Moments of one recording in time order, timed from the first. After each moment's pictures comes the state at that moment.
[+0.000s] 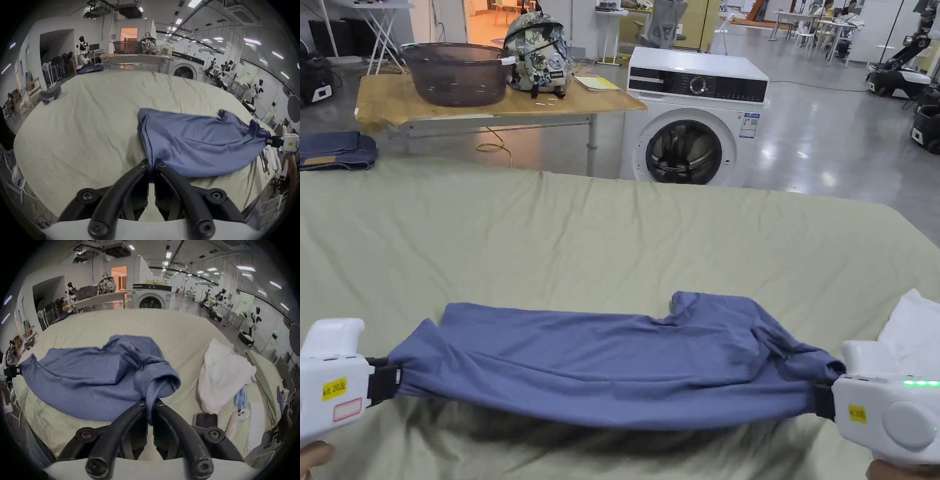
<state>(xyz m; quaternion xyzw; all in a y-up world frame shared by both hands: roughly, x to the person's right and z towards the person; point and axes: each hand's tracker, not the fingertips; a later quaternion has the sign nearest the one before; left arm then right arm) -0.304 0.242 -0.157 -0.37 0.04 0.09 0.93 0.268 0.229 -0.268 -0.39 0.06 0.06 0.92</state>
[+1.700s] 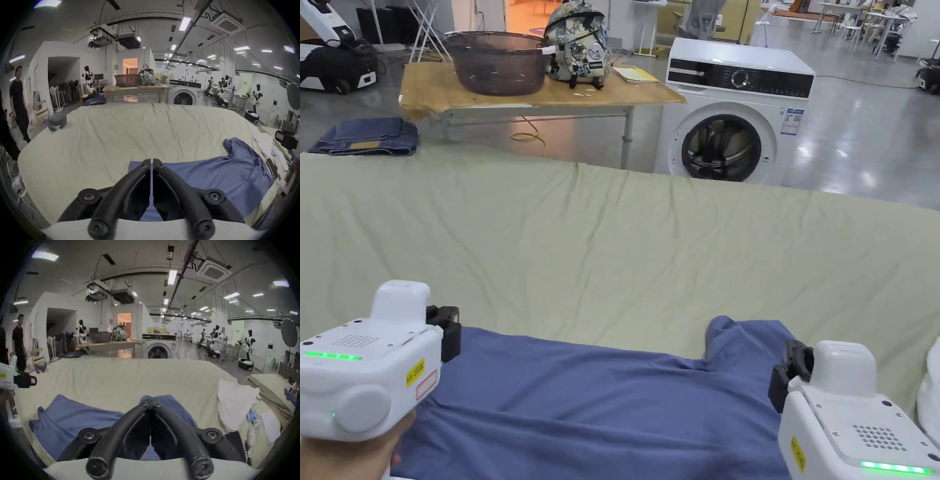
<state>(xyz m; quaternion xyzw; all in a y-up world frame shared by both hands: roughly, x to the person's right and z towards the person) -0.269 0.246 -0.170 -0.23 0.07 0.04 0.97 0.141 0.235 -0.207 -0.15 0.08 0.02 0.99</state>
